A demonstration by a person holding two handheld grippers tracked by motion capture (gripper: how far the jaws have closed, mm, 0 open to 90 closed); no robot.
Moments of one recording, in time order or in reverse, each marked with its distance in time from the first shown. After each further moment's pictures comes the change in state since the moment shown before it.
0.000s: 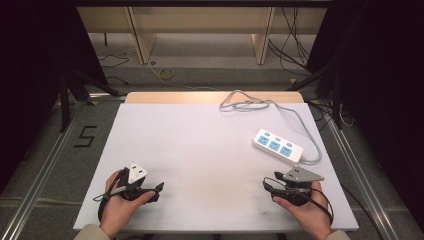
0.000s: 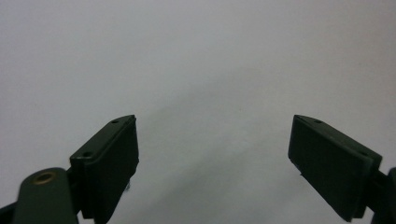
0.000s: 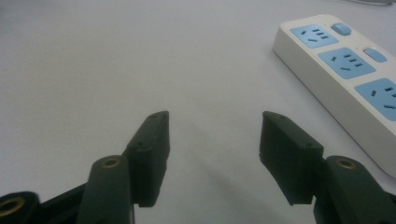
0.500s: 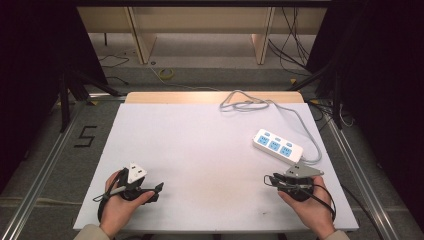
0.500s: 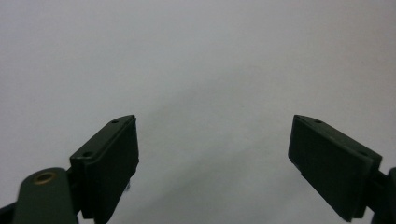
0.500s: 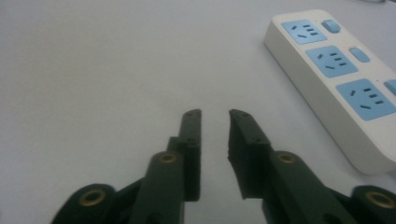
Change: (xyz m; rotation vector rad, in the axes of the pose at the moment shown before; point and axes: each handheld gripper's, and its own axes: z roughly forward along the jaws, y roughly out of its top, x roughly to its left) left arm 0.001 -0.002 0.001 0.006 -0.003 -0.013; right arm -0.008 0.012 -0.006 0.080 -0.027 -0.059
